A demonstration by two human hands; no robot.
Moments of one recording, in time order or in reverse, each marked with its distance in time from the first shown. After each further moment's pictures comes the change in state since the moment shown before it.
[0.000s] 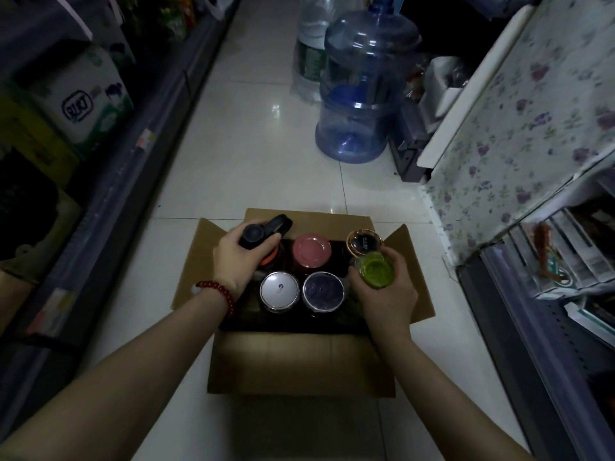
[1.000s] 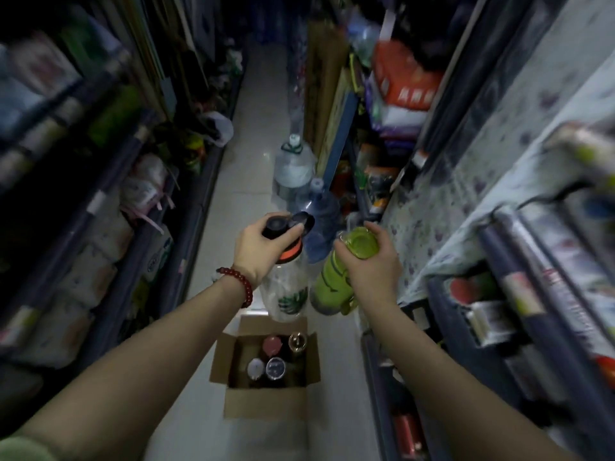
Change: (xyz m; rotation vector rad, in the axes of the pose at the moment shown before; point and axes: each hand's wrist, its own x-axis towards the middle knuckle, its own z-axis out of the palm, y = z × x) left_hand -0.069 0.648 -0.064 -0.033 -0.124 0.161; right_hand 0.112 -0.571 -0.318 0.126 -0.022 -0.016
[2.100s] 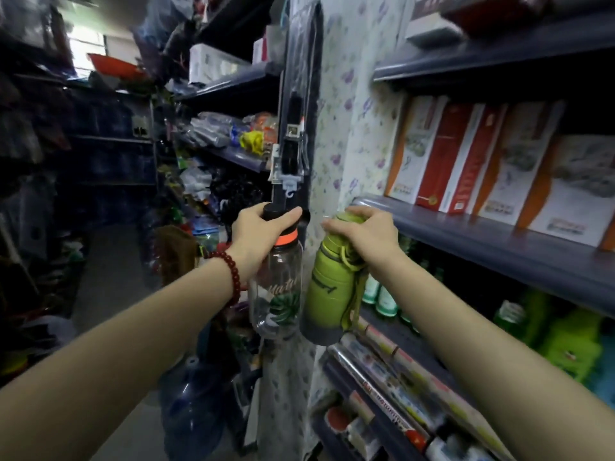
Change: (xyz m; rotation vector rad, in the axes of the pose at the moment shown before) left_hand 0.030 0.419 0.069 -0.291 -0.331 0.358; right_hand 0.054 -0.339 -0.241 -0.075 0.414 -0.128
